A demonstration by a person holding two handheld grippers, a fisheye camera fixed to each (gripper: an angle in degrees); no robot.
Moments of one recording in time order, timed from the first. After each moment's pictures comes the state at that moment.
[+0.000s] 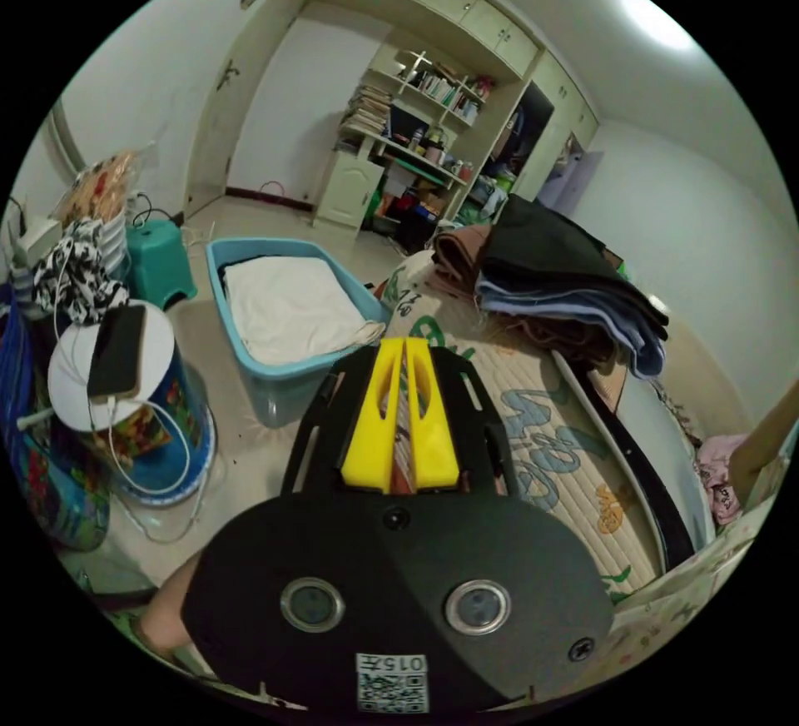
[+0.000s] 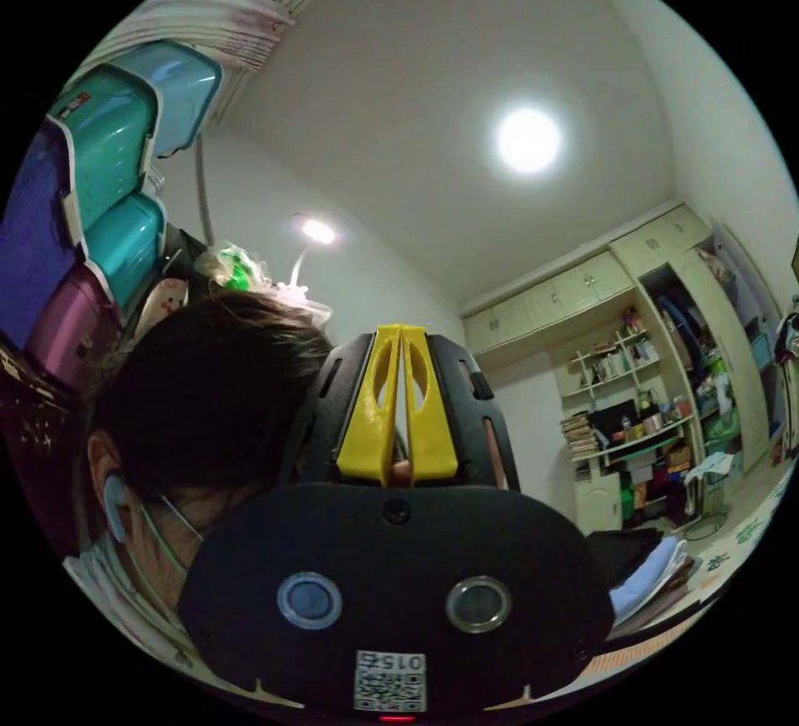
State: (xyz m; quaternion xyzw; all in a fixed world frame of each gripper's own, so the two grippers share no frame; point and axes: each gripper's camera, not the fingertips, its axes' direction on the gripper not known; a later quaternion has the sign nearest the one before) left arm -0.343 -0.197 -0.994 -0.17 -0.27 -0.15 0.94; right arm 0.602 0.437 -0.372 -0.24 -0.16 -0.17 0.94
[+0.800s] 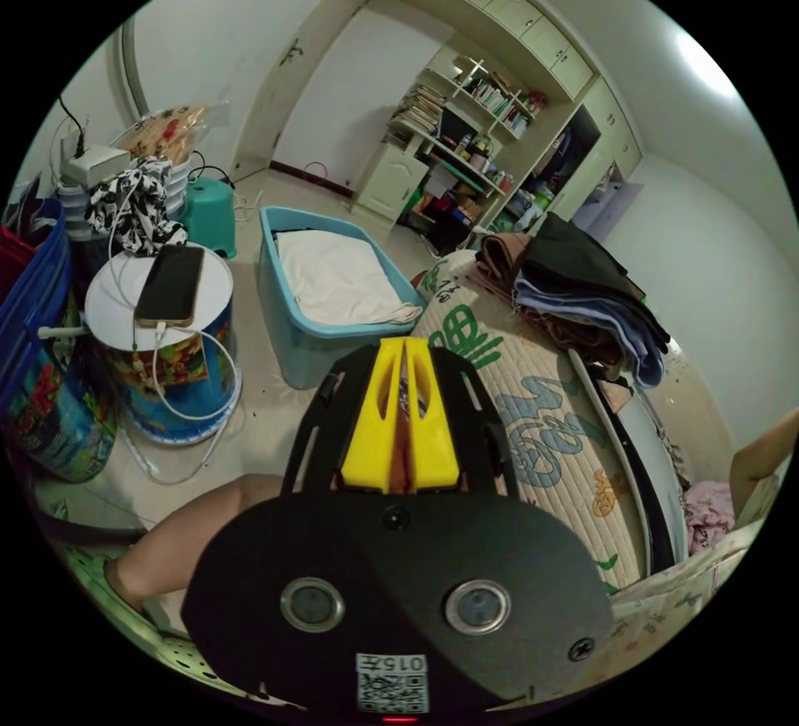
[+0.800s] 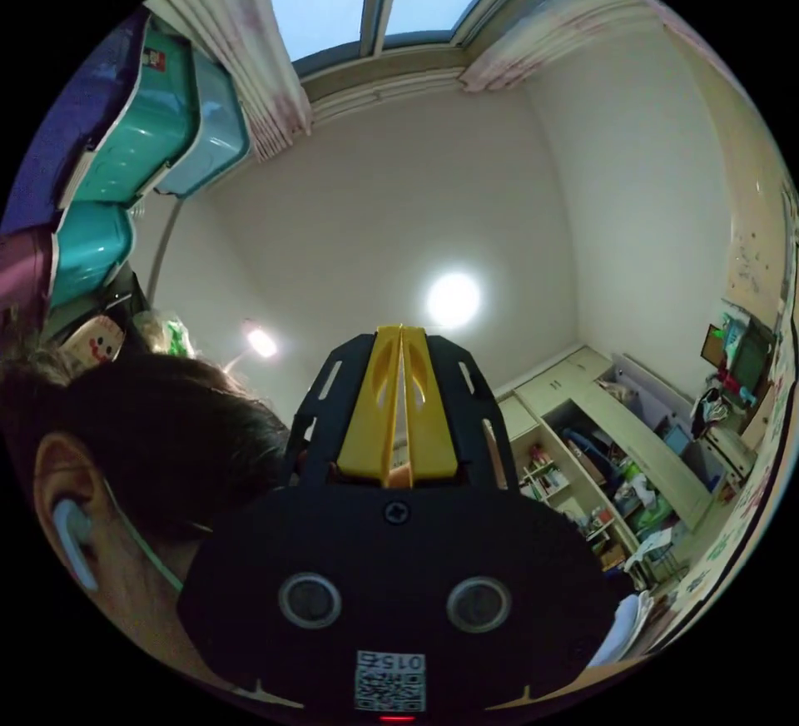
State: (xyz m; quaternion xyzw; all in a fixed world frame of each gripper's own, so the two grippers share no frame) left arm -0.344 -0.286 -1.120 -0.16 -0.31 -0.21 0.91; right arm 0.342 0.387 -0.434 0.08 -0.04 -0.23 0.97
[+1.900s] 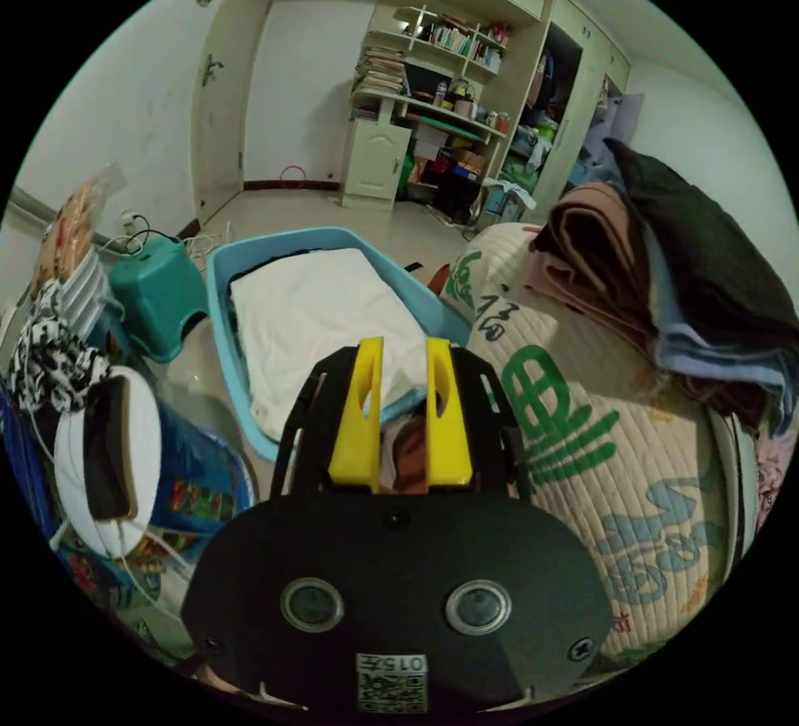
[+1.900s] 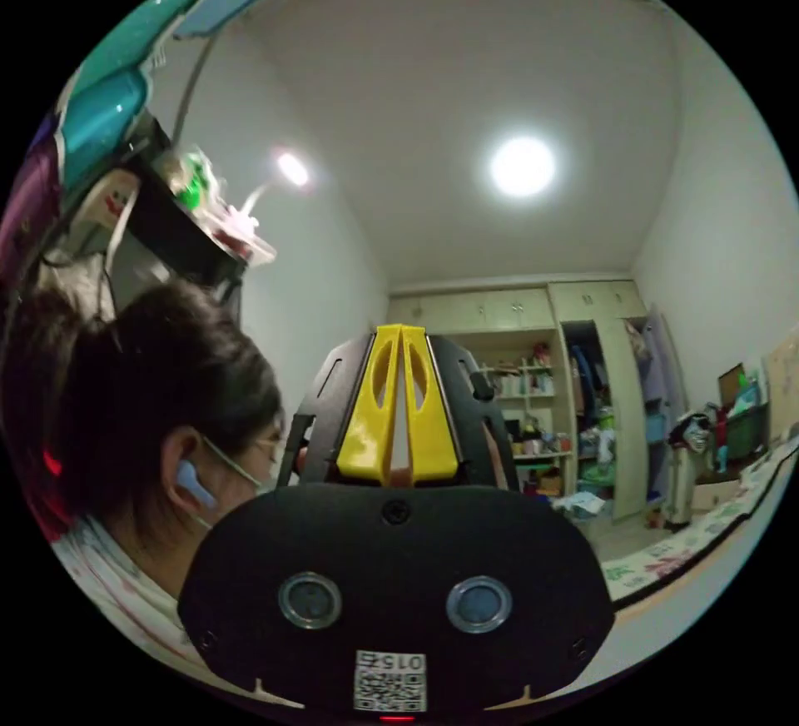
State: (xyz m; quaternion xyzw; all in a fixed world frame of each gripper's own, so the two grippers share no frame) left arm -0.522 -0.342 -0.813 -0.26 -0.34 -0.11 0.90; right arm 0.384 0.630 -0.202 -0.24 0.00 -0.36 0.90
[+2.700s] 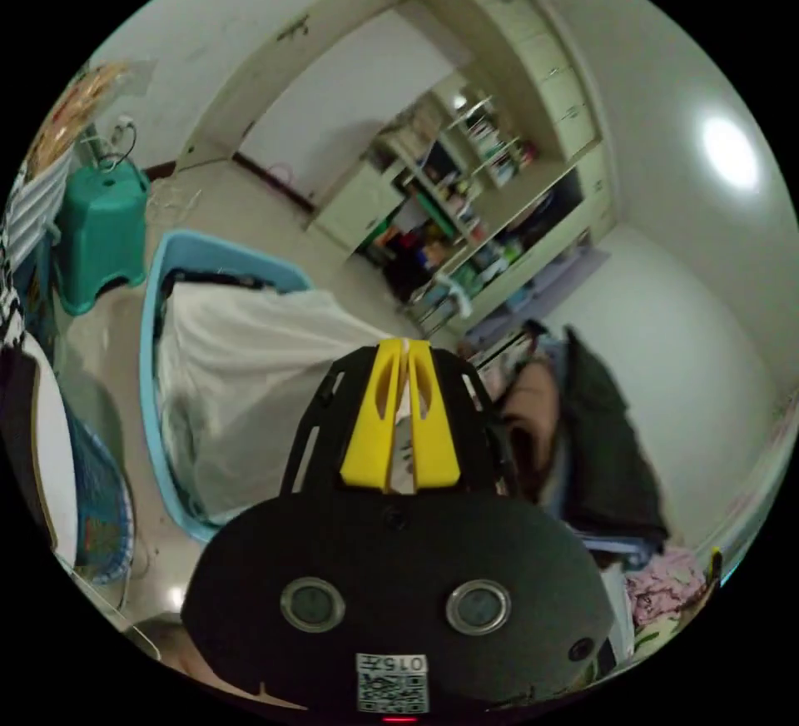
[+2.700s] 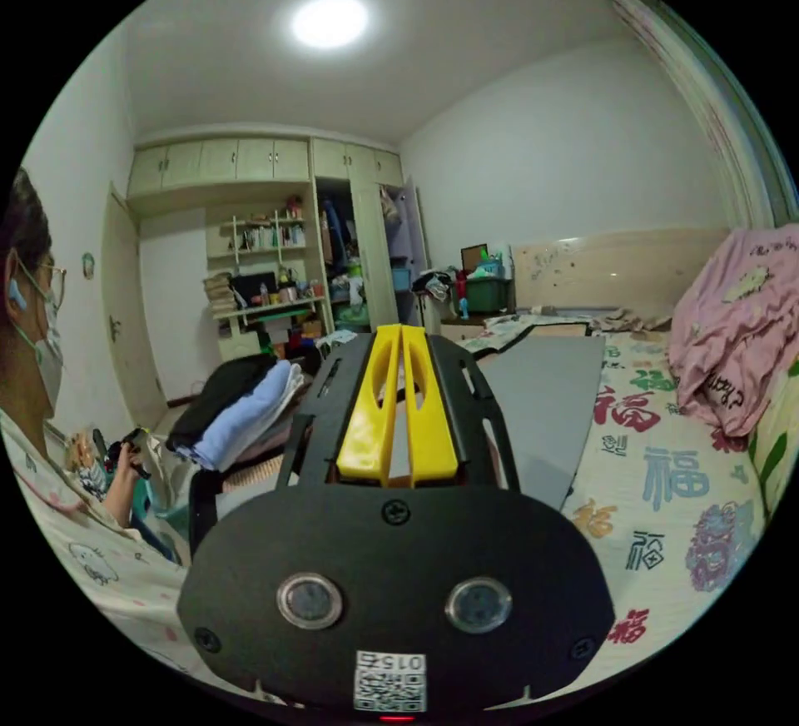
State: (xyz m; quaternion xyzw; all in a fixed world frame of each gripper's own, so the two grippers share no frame) left arm -0.540 -0.447 -0.831 -0.03 -0.18 -0.25 0.95; right arm 0.636 0.640 -0.162 -0.28 0.49 -0.37 0.74
